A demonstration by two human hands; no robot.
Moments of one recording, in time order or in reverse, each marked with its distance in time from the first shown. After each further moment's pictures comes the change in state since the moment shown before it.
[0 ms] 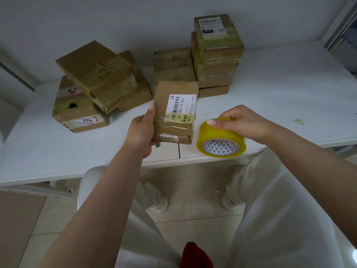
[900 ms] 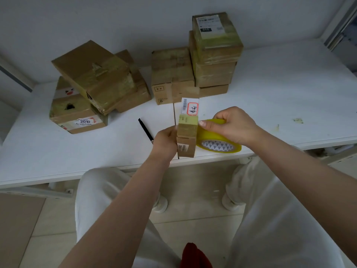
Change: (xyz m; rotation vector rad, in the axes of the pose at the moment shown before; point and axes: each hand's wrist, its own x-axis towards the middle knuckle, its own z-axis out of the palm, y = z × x) left_hand -0.002 -0.036 0.043 0.277 -0.082 0.000; right_hand 0.018 0.010 0.020 -0.260 0.224 -0.057
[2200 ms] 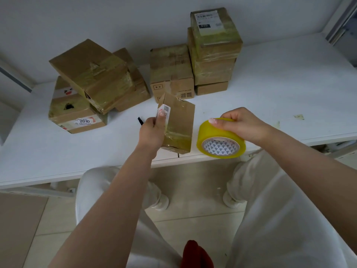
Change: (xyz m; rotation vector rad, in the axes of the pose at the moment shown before) left_hand 0.021 0.008 -0.026 0.181 0.174 0.027; right_hand -0.006 0.022 -0.012 0.364 -0.144 0.053
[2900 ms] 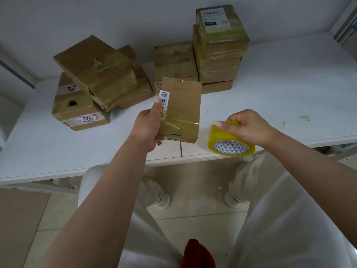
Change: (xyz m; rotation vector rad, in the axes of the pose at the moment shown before) left_hand -0.008 0.022 -0.021 -0.384 -0.085 -0.090; right_hand 0.006 0.015 0.001 -0.277 0.086 0.003
